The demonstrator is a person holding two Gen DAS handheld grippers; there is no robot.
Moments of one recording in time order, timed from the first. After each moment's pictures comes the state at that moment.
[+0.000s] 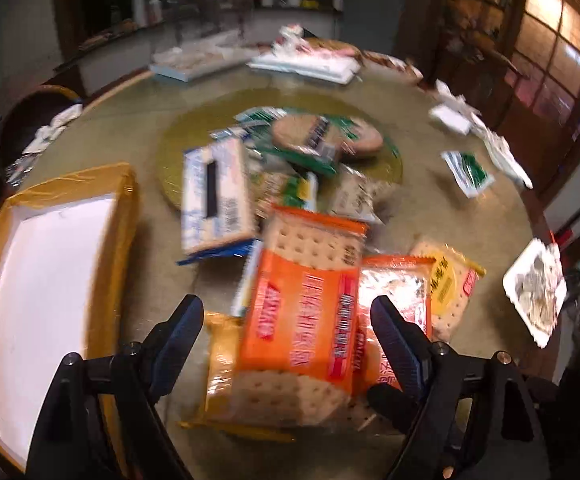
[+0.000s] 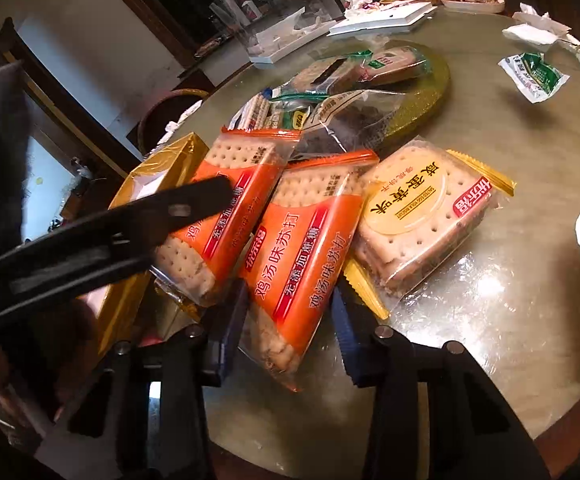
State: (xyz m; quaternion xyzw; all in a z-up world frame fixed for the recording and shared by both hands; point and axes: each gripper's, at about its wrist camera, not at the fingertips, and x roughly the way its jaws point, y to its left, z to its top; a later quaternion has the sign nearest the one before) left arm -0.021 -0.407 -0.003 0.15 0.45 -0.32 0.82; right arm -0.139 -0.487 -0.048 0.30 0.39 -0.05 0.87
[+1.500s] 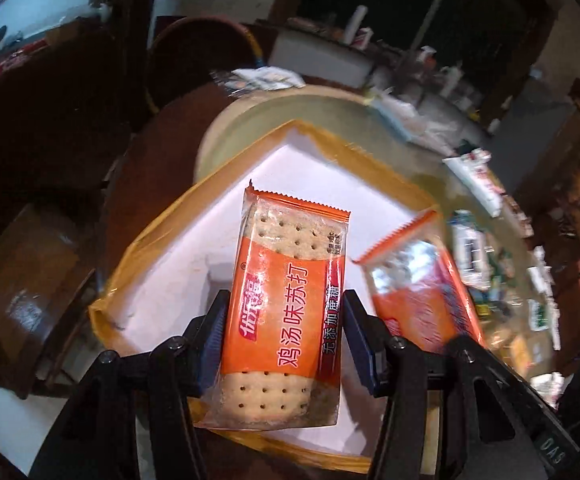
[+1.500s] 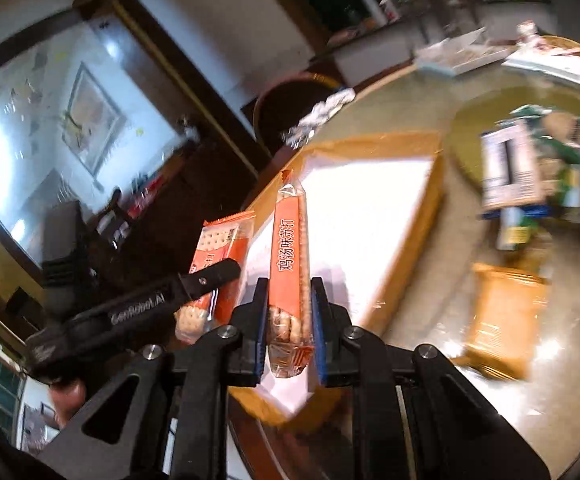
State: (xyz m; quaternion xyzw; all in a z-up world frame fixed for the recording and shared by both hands) left arm 0.002 -0.144 0.005 -0.10 0.44 -0.10 0.89; right arm -0.035 -0.312 0.002 0.24 0.37 0.14 0.89
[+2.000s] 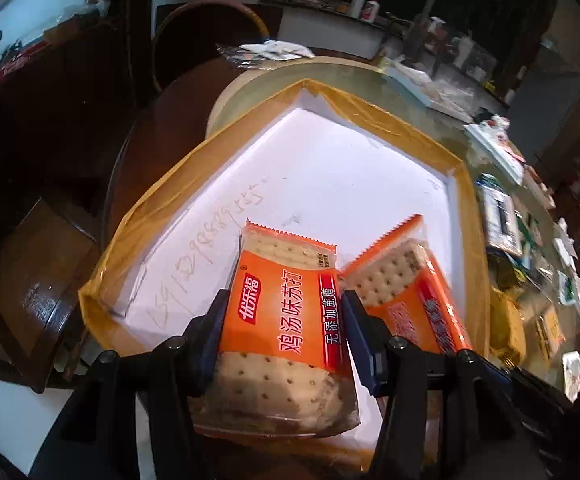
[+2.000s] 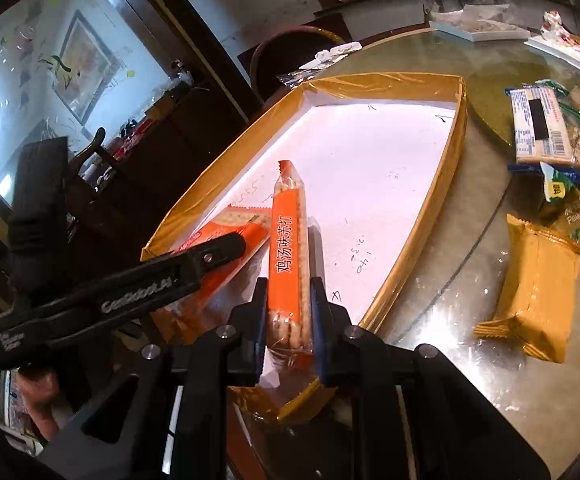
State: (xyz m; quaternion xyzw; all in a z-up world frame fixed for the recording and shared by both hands) left arm 0.004 -0.148 -0.017 -0.07 0.47 -0.08 0.88; right arm -0.028 -0.302 -0.024 0.20 0.43 0.15 0.87
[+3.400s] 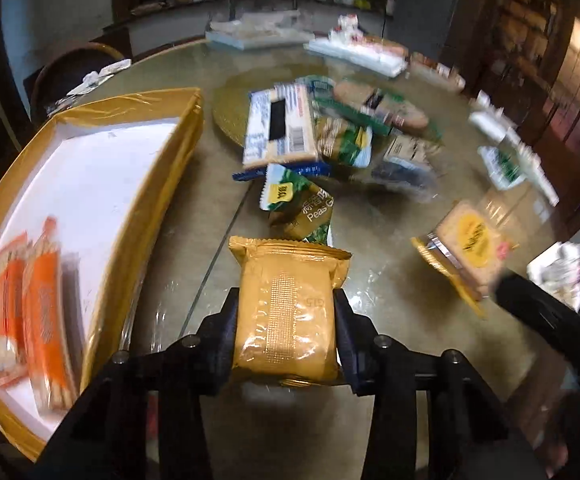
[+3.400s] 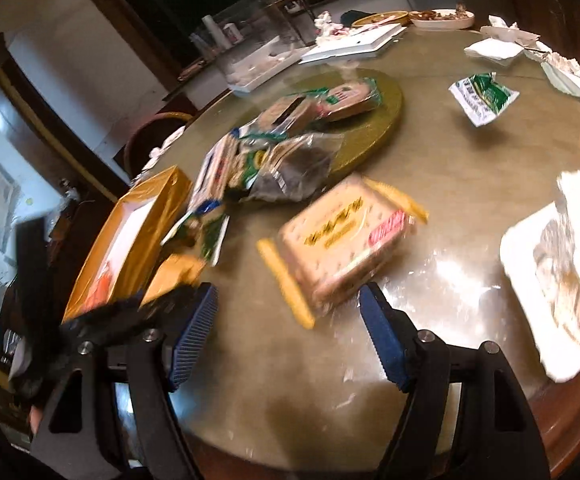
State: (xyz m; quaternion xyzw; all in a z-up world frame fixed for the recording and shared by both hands) left arm -0.055 -0.361 -0.022 0.07 0.46 -0.25 0.85; right arm -0.153 -0.527 -0.017 0.31 0.39 -0.11 0.86
